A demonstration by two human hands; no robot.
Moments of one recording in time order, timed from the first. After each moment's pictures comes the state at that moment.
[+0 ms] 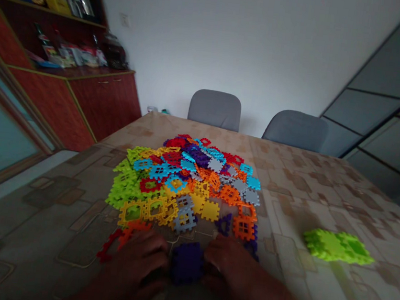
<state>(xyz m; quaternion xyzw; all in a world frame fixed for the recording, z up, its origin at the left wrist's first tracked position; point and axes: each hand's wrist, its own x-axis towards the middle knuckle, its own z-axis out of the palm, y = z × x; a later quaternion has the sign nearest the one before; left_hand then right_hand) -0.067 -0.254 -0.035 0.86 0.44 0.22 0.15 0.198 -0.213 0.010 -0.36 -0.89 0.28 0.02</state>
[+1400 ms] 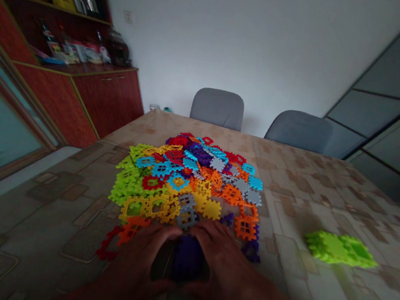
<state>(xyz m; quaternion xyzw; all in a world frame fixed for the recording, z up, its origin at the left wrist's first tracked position) -0.062 -0.255 -0.062 0.78 0.54 0.25 0.18 0.177 -0.214 0.011 -0.37 -0.88 0.28 0.10</state>
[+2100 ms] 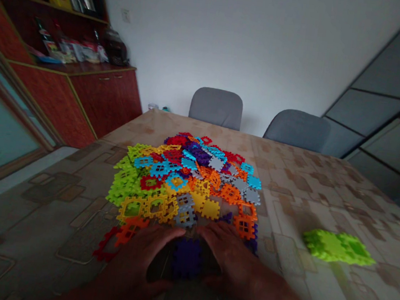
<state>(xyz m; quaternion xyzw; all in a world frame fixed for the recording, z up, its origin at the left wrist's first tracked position) -0.067 -0.255 -0.060 0.81 0.51 0.23 0.19 0.196 -0.204 0.016 -0.37 -0.88 0.29 0.02</state>
